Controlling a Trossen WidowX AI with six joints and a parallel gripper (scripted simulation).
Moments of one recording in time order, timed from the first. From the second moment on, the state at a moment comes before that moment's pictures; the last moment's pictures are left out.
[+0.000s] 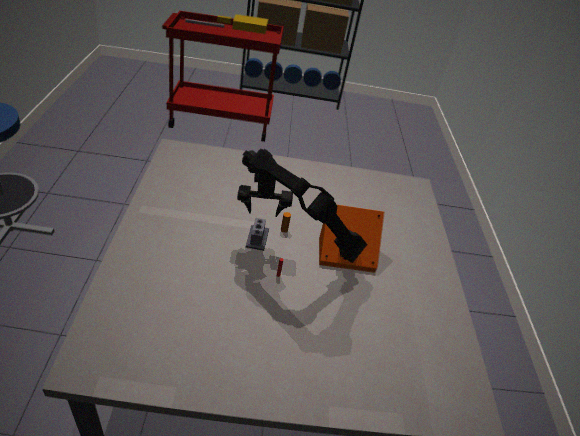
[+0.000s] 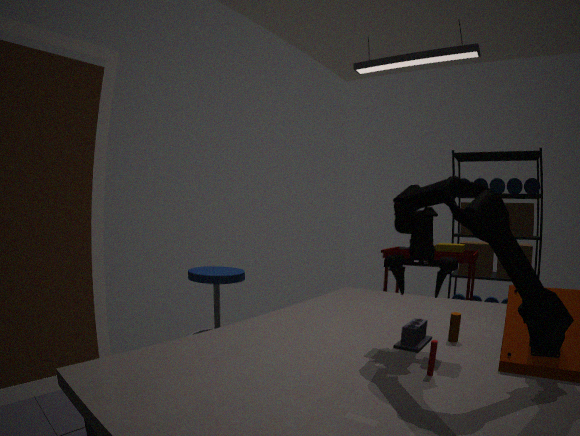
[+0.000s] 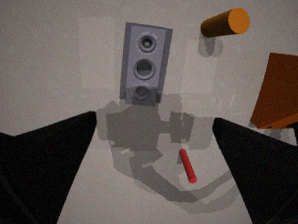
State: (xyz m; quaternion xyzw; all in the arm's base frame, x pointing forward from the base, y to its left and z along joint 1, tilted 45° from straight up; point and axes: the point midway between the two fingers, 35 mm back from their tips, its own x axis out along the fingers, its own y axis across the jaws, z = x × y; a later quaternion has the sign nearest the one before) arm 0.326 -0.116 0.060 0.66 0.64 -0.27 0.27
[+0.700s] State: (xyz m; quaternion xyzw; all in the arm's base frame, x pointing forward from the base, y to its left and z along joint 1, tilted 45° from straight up) arm 0.247 0.013 0.144 0.59 0.69 -0.12 0.41
